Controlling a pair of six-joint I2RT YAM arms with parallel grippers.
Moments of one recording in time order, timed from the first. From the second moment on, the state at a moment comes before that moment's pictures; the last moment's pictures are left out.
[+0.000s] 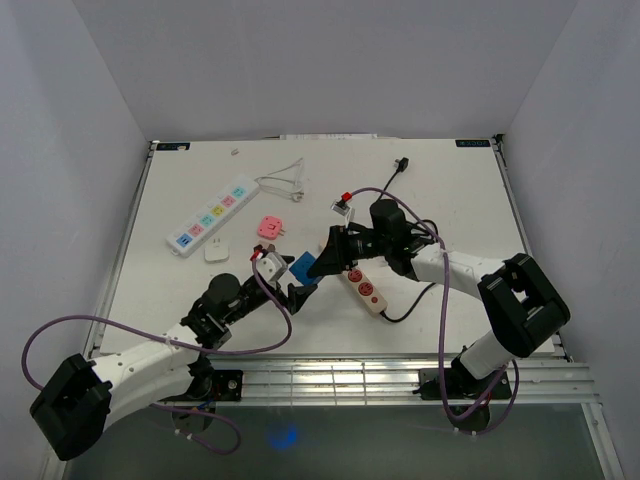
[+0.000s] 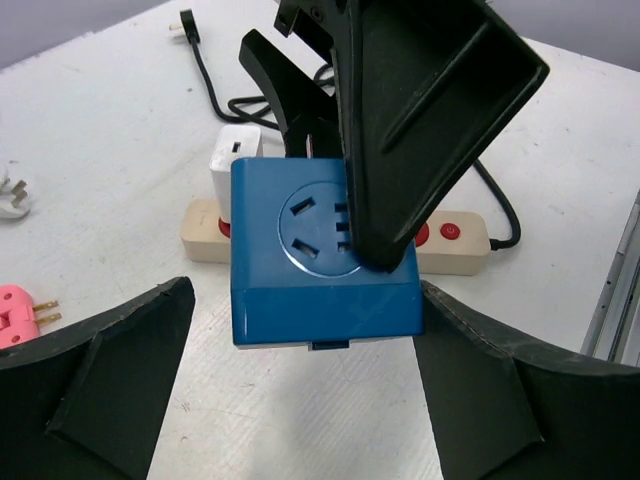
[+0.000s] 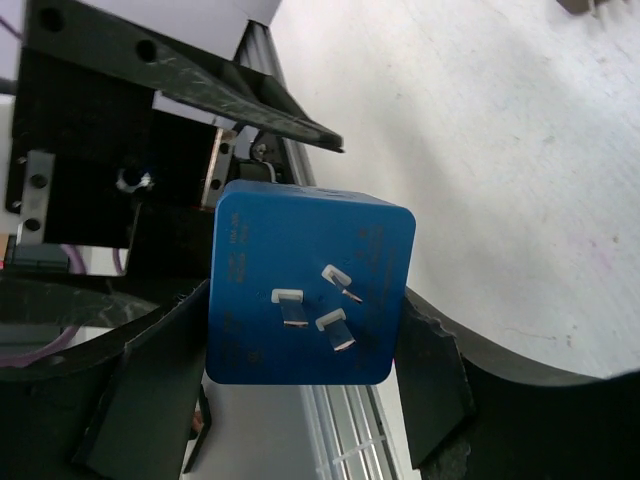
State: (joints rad) left arm -0.76 0.87 0.22 0.61 0.18 0.01; right arm 0.66 1.56 0.83 0.32 -0.90 0.67
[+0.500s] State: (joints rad) left arm -0.76 0.82 0.17 0.73 0.22 0.03; right arm 0.66 1.54 0.73 0.71 -1.00 0.96
